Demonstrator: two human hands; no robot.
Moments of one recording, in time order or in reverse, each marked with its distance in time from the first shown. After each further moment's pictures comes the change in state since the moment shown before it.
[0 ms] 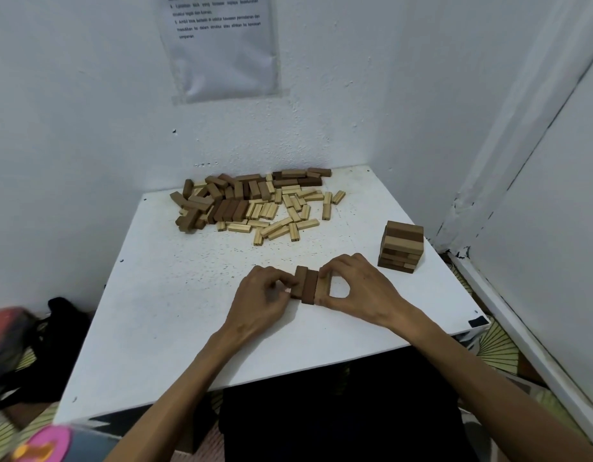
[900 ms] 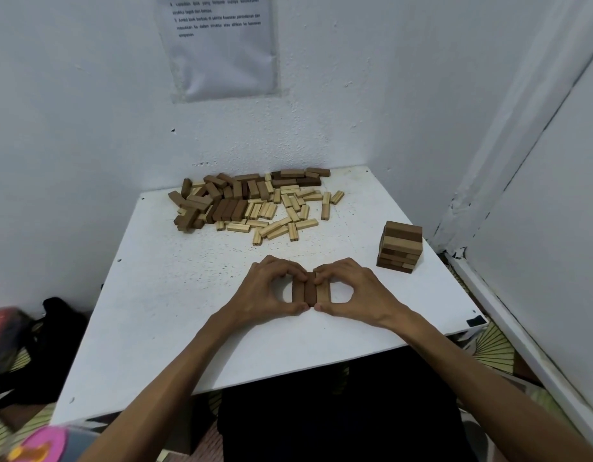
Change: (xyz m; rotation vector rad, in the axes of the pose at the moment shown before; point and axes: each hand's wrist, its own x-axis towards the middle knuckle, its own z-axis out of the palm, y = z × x) left_hand 0.025 -0.009 -0.006 -0.036 -0.227 0.162; right_hand -0.002 0.012 0.012 0.309 0.030 -0.114
